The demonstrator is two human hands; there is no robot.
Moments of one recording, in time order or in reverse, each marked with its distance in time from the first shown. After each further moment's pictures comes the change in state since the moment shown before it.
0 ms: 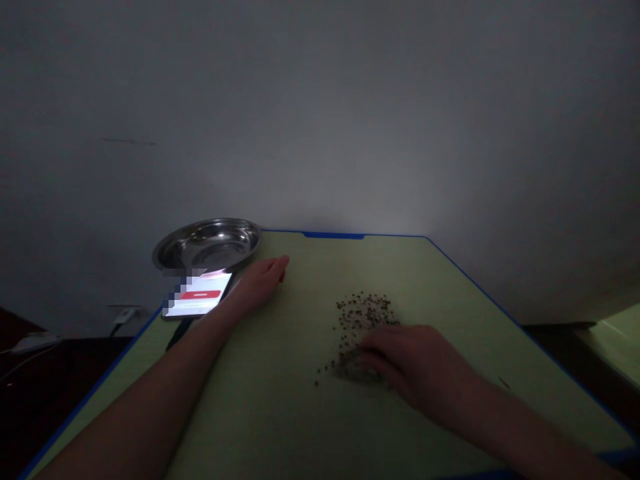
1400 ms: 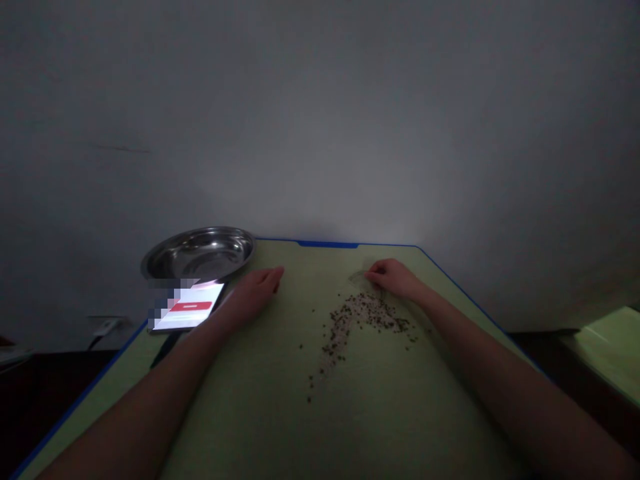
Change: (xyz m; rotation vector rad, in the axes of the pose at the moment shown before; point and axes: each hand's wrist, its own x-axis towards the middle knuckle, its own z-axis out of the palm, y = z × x) left_hand 0.002 -0.002 0.000 0.007 -0.025 0.026; right_hand 0.106 0.133 -0.002 0.192 0.115 0.359
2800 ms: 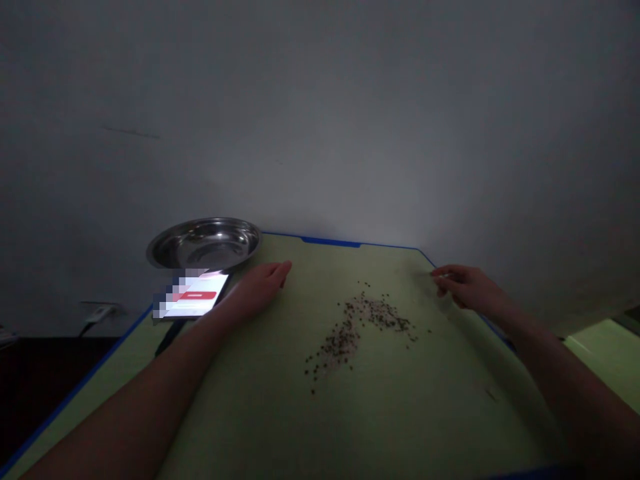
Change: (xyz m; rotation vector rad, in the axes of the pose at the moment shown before) left_hand -0.004 0.002 0.000 -0.024 -0.017 0.036; right_hand -0.071 0.050 -0.070 0.235 0.173 0.291
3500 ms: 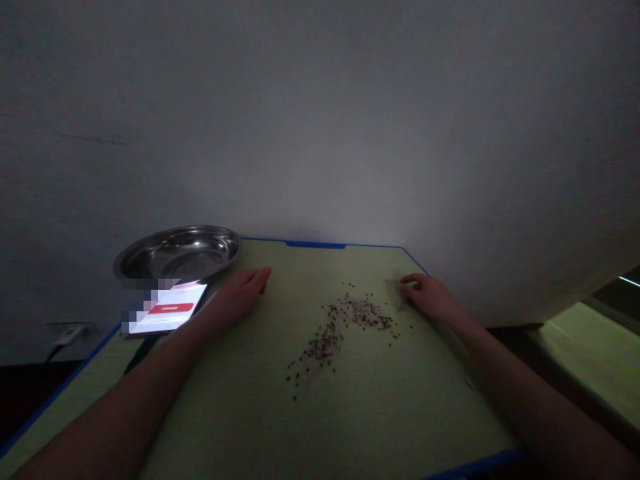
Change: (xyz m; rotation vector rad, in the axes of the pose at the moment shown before) left_hand 0.001 0.003 -0.002 0.015 -0.004 -0.049; right_hand 0.004 0.017 0.037 -0.311 0.045 -0.031
